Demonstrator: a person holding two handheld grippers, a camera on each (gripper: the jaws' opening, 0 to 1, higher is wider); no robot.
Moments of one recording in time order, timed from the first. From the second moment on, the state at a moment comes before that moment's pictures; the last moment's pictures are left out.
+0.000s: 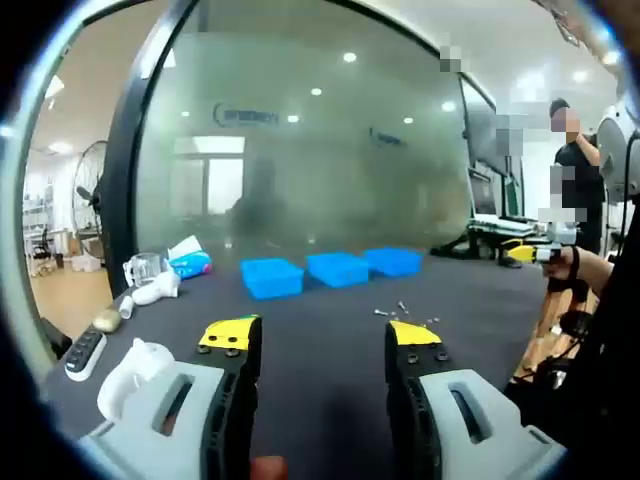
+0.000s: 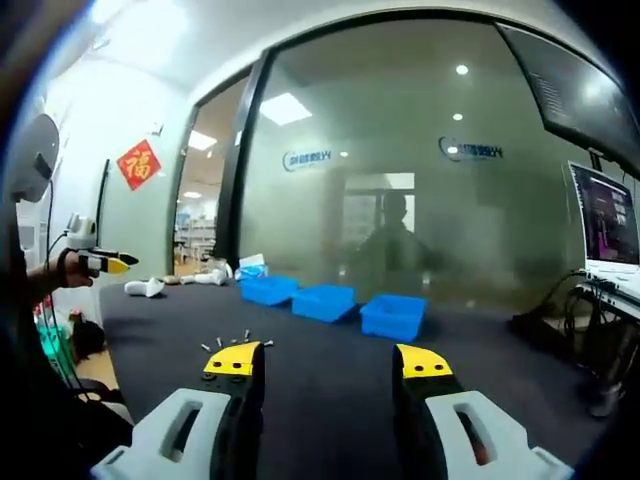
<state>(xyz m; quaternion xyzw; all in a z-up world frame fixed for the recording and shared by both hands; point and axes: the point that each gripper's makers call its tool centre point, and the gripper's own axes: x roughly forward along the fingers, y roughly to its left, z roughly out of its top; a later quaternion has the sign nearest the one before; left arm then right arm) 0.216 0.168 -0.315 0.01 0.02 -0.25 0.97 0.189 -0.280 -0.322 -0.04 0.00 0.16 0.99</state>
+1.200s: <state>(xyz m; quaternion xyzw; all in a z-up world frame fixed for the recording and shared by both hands) 0.216 0.166 -0.316 0.02 0.02 -0.25 0.97 0.187 -0.281 -0.326 -0.04 0.01 0.16 0.99</state>
